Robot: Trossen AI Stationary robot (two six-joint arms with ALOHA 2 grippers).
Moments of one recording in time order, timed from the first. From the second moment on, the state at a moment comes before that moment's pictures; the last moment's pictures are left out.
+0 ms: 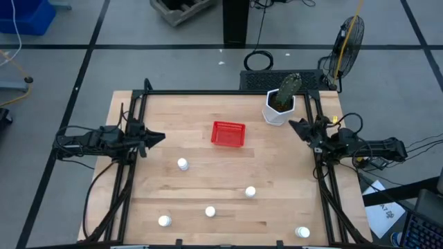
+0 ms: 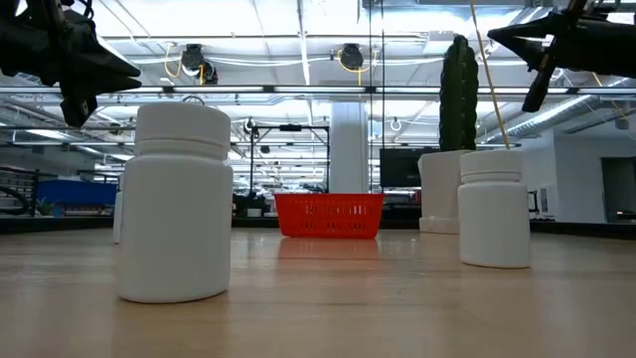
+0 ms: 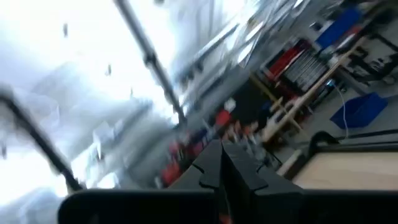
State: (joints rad) left arm -0.04 0.02 0.28 -0.41 -0.26 -0.63; right arm -0.01 0.13 0.03 0.57 0.41 0.79
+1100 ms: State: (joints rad) left arm -0.04 0.02 0.28 -0.41 -0.26 -0.63; right arm 0.29 1.49 1.14 -0.64 -0.11 0.19
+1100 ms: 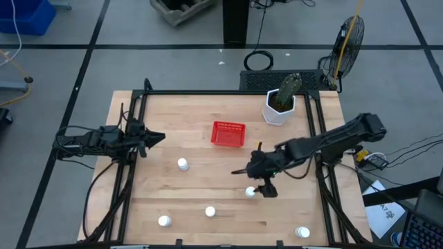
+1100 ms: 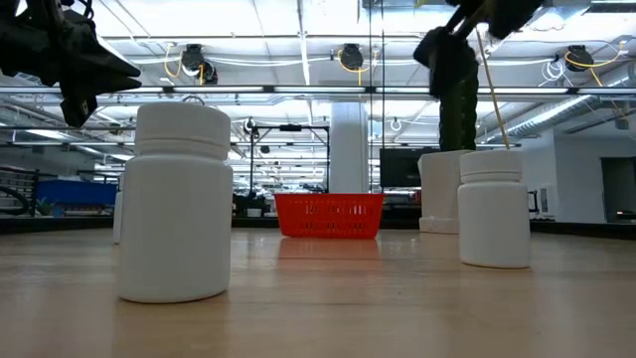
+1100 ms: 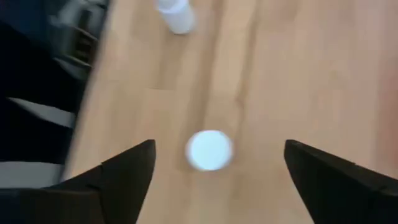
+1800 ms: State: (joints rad) left arm -0.04 0.02 0.28 -0.41 -0.26 -0.63; right arm 0.40 1.68 1.13 -0.57 0.06 0.20
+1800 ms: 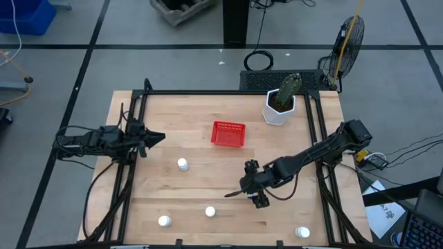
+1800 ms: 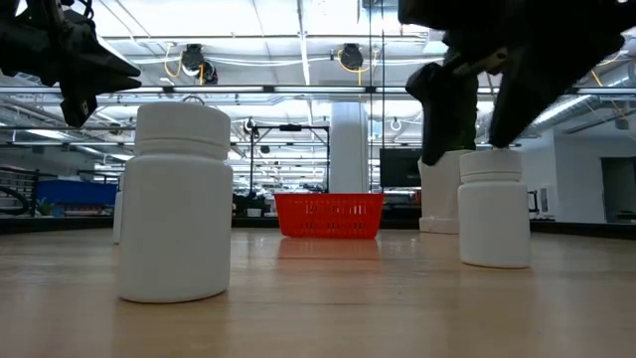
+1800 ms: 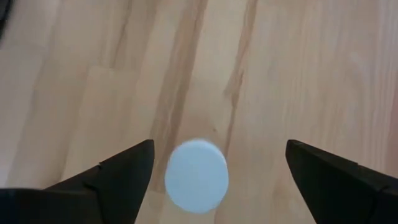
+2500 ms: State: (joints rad) left arm -0.04 0.02 0.28 -0.41 -0.26 -0.63; right arm 0.40 1.68 1.09 -0.54 0.05 0.27
